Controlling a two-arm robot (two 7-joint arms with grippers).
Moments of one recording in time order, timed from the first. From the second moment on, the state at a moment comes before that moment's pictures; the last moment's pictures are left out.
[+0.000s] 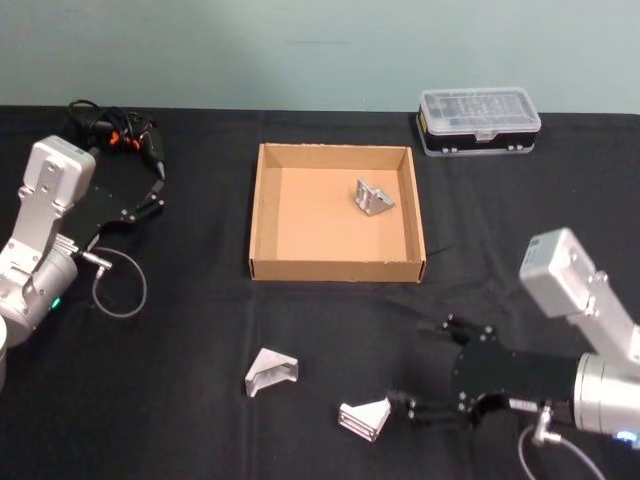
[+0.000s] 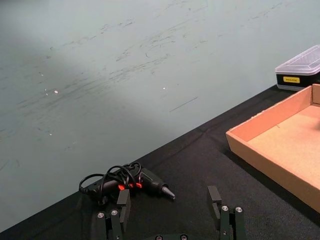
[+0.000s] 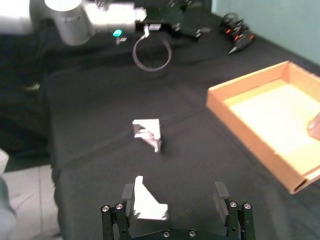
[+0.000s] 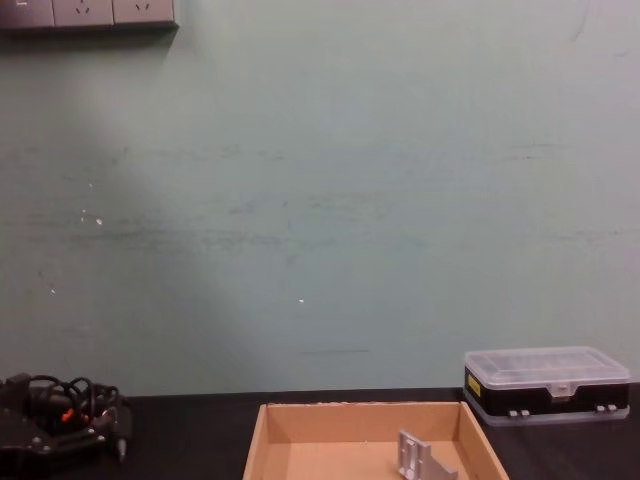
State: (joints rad) left arm -0.20 0.60 0.45 -1.41 -0.25 -0.12 0.03; right arm -0.05 0.85 -0.39 -1.97 0.45 0.29 0.57
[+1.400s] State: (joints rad) left arm -0.20 0.60 0.45 -1.41 -0.25 -0.12 0.03; right arm 0.00 0.79 -0.55 -1.92 0.25 0.33 0.58
